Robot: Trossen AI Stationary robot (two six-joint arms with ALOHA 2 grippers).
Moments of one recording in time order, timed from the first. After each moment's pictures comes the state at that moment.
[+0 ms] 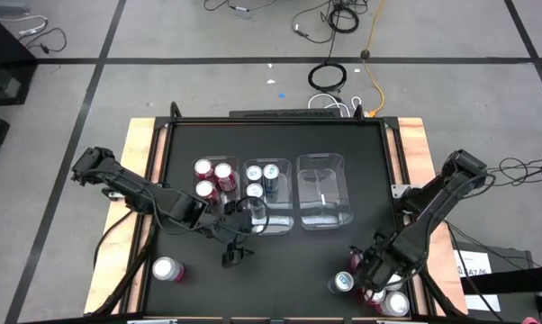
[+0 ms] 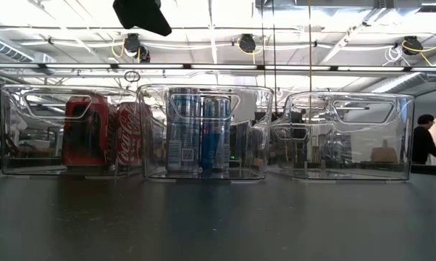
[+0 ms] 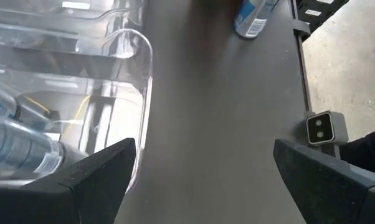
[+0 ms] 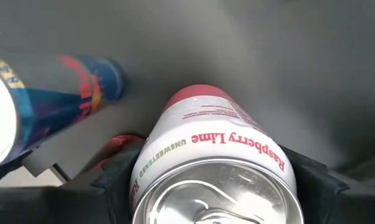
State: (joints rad) left arm -0.41 1.49 1.22 -0.56 -0.13 -0.46; right arm 0.83 1.48 1.18 -1.20 0.06 1.45
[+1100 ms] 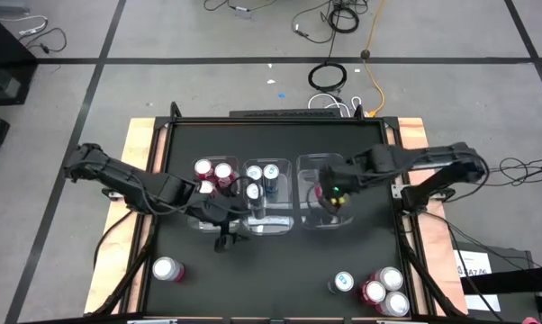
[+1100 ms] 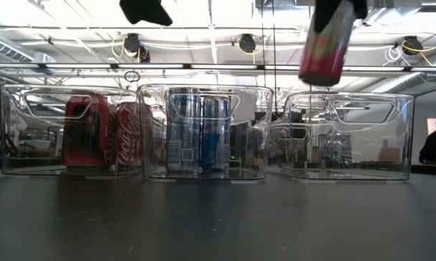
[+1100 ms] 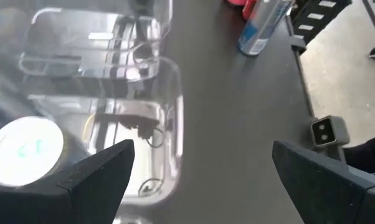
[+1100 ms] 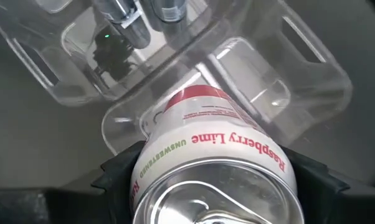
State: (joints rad) left arm -0.31 1.36 1.18 -0.58 -0.08 -0.33; right arm 0.13 1.48 1.56 -1.37 0.20 0.78
